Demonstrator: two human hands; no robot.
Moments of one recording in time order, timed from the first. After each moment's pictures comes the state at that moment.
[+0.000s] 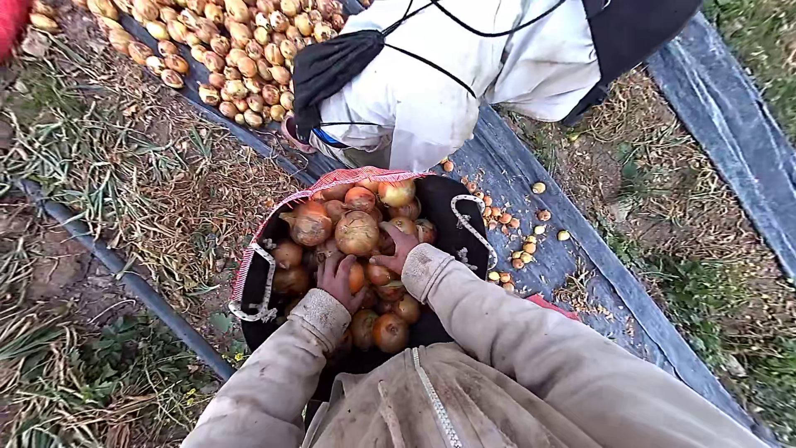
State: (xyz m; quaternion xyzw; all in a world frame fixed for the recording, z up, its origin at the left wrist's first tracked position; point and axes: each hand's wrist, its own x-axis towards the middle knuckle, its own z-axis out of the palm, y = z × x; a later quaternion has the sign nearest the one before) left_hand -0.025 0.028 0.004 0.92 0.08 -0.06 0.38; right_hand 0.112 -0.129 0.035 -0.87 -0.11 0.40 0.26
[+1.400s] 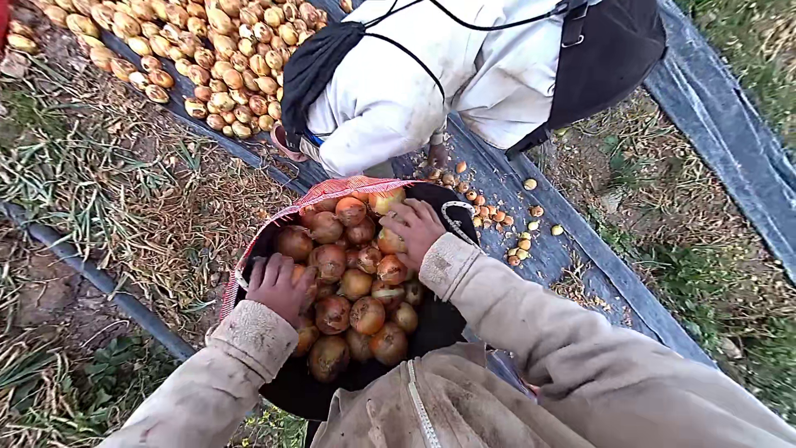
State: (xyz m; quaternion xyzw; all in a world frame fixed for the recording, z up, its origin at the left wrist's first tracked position) left_hand -0.007 0.116 0.062 0.98 -0.08 -0.17 0.11; right_hand 0.157 -0.140 0.098 -0.90 -0.31 0.30 0.03
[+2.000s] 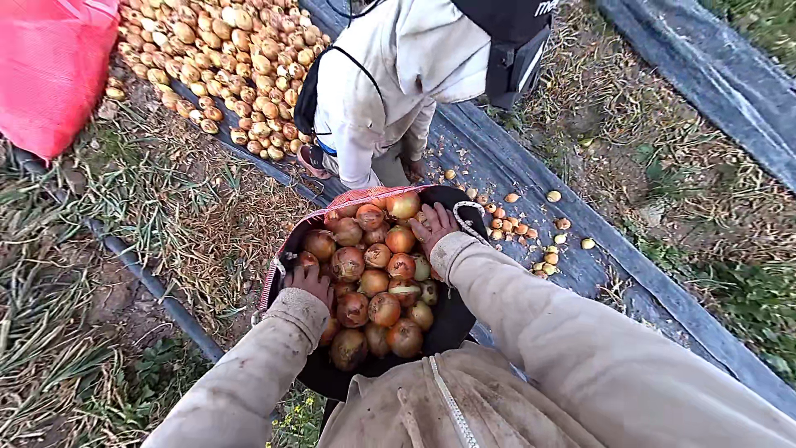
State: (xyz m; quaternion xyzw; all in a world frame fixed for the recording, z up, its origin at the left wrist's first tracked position) left_hand 0.013 0.112 0.075 0.93 0.04 -0.37 0.06; right_hand 0.170 -0.153 0.056 -0.92 -0.22 0.31 -0.04
